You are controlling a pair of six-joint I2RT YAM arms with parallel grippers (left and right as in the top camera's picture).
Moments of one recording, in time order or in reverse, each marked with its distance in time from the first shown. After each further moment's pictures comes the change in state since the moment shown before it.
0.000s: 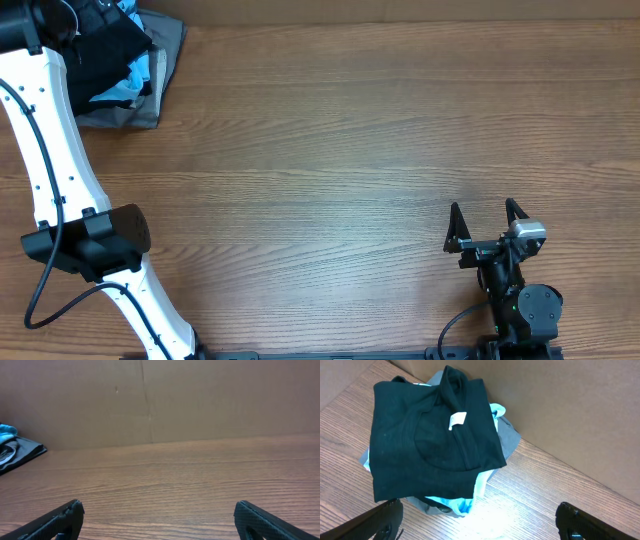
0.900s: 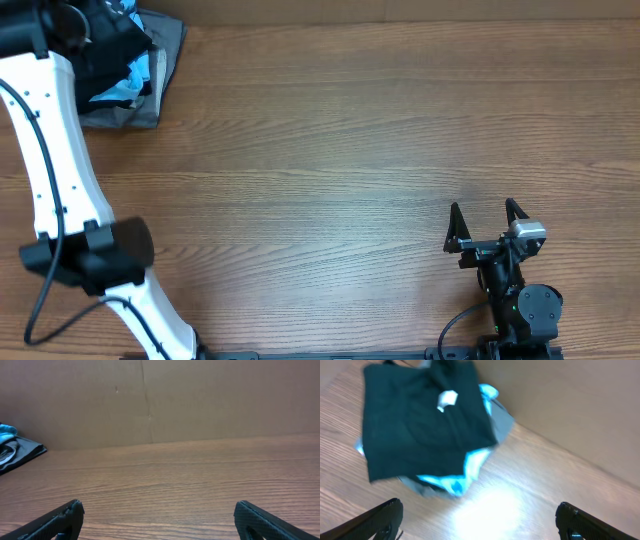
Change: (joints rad) left arm -0.063 -0.145 -0.183 0.000 -0.001 0.000; right arm 0.000 0.000 0.000 0.000 0.000 0.000
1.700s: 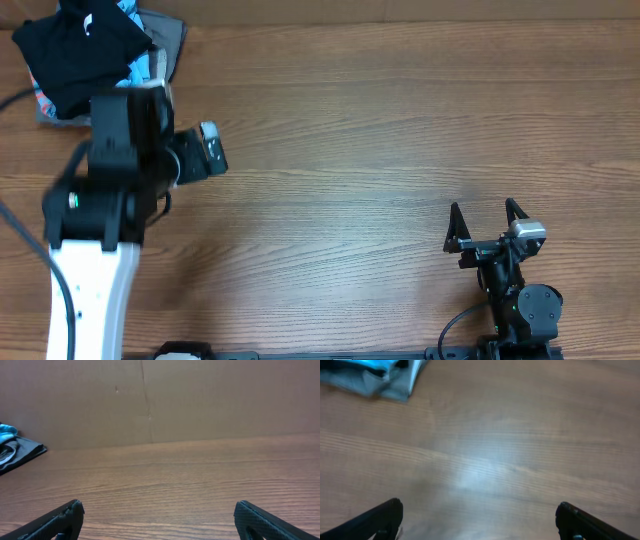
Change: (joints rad) left arm -0.275 -0.831 -1.050 0.183 0.011 0.009; right arm 0.000 0.000 0.000 -0.001 0.000 0.000
